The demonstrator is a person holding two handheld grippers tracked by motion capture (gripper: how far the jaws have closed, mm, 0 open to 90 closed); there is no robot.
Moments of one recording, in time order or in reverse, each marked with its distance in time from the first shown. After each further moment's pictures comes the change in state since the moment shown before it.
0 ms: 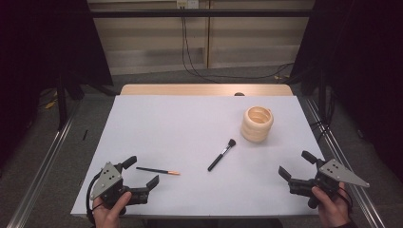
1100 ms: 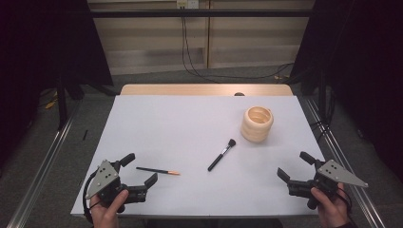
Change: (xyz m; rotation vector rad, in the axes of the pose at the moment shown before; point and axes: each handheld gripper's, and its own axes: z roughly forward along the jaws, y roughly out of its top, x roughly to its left) left arm 0.002 0.012 -0.003 -0.026 -0.003 -0.003; right arm 0.003 -0.001 0.001 0.005 0.018 -0.011
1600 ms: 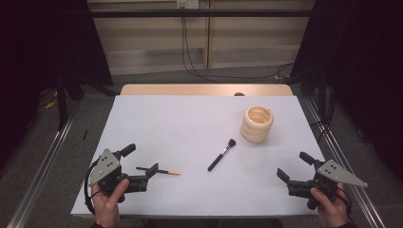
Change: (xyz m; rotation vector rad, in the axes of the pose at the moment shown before) left arm 0.011 0.019 0.014 0.001 -0.007 0.030; right arm 0.001 0.000 0.000 0.009 0.009 0.000
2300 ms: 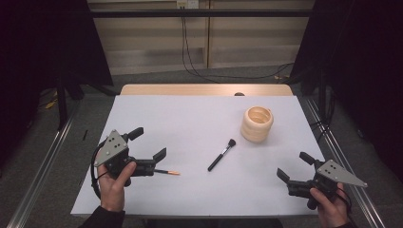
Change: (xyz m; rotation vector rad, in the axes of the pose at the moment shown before) left arm 0.001 0.042 0.027 -0.018 -0.049 0.034; right arm 0.000 0.000 0.000 0.001 -0.007 -0.003
